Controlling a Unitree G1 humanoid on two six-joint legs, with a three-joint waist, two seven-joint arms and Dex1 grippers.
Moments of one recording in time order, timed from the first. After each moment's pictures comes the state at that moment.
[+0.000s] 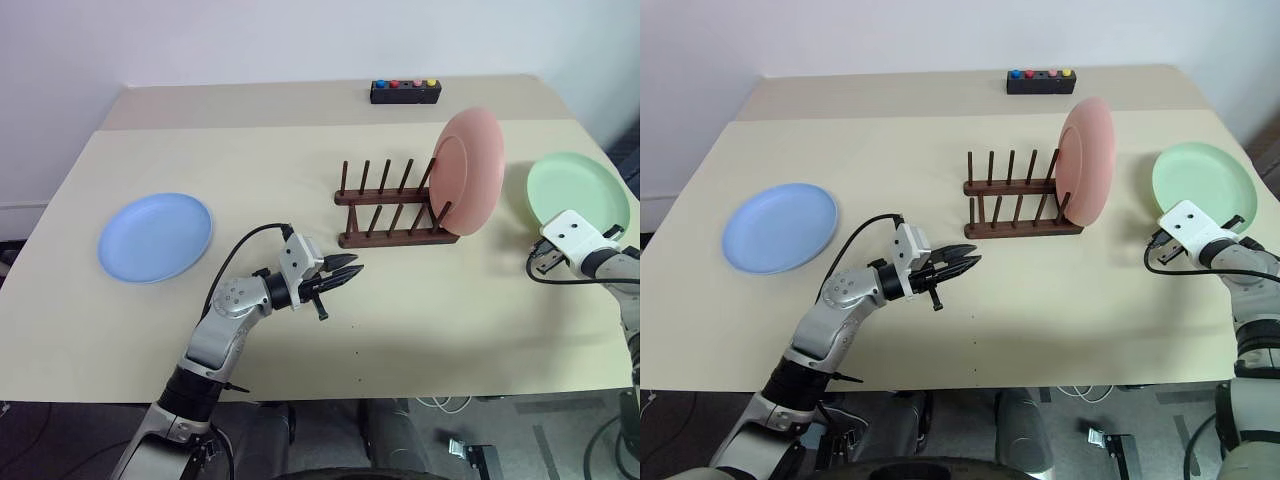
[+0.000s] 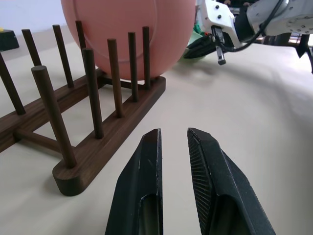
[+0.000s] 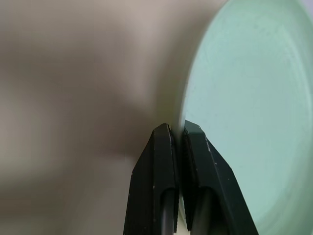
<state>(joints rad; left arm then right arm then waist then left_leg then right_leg) -0.30 0.25 -0.25 -0.07 -0.25 0.14 -0.81 -0.52 -0.94 -0.02 0.91 -0.18 -0.36 0.47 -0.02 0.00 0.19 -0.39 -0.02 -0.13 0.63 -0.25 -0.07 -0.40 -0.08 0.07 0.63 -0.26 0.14</state>
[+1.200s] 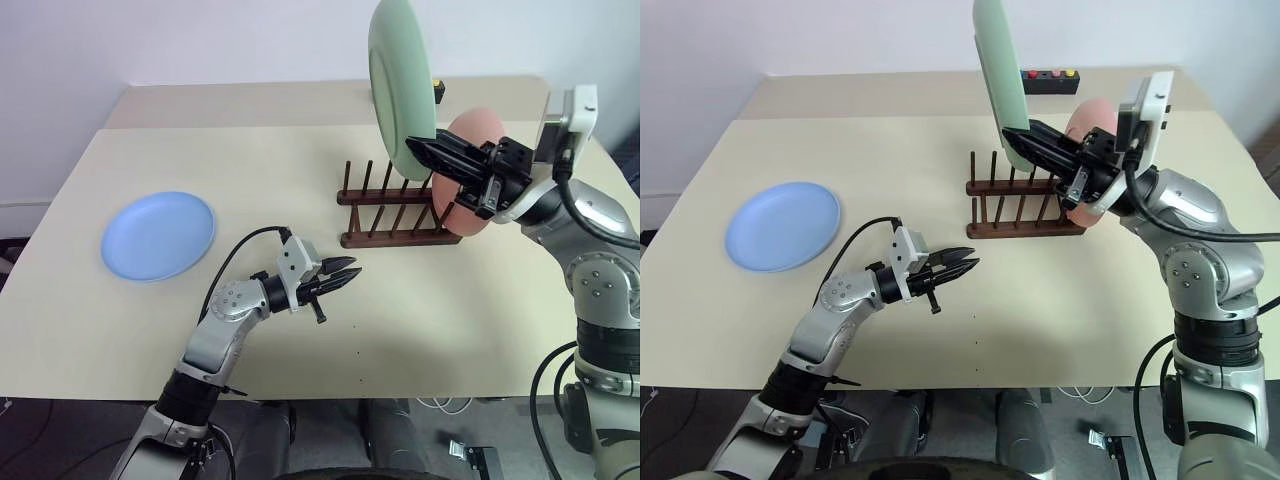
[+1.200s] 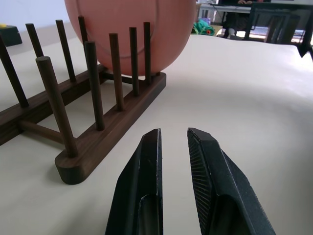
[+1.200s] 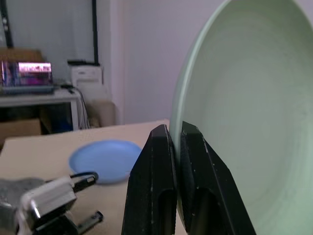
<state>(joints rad) -0.28 0.26 -0.25 -0.09 -0.25 0.15 -0.81 -0.54 -0.68 -0.18 -0.28 0.92 0.49 0.76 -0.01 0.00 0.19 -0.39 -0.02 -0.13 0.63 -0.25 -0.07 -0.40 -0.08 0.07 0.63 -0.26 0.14</state>
